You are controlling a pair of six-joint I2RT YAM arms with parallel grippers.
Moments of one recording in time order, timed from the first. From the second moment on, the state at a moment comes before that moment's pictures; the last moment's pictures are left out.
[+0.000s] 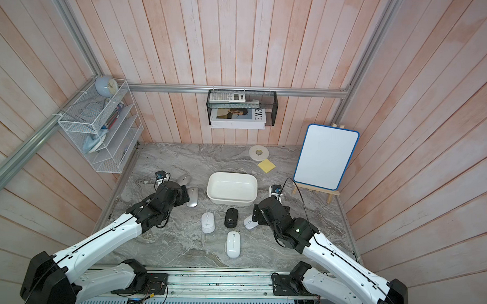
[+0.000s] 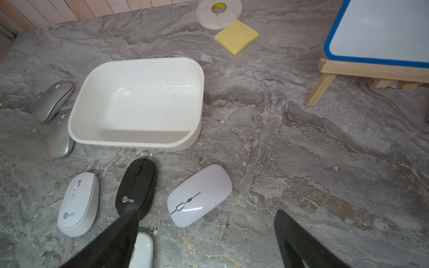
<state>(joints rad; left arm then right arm) -0.56 1.13 0.76 -0.39 -0.54 -0.62 0.78 0.88 0.75 -0.67 0.45 0.64</state>
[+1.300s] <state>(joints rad) -0.23 1.37 0.55 0.52 -0.68 -0.10 0.38 1.09 0.69 -0.20 0.61 0.30</state>
